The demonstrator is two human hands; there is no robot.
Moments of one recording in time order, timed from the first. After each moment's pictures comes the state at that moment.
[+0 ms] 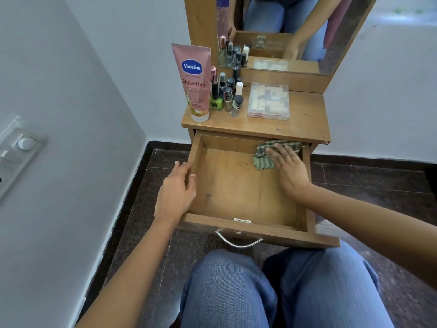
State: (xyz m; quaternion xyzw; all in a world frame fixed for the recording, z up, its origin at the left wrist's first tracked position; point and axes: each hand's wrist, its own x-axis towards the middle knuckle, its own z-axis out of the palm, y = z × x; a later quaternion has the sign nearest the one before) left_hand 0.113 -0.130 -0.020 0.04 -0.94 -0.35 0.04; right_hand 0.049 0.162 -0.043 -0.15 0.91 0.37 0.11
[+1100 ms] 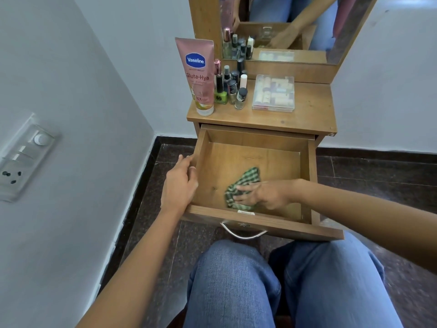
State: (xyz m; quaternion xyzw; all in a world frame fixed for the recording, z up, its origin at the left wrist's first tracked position) left_hand 0.113 -0.134 -0.021 0.06 -0.93 -0.37 0.05; right_hand 0.075 0.125 -0.040 -0.47 0.81 -0.02 0.36
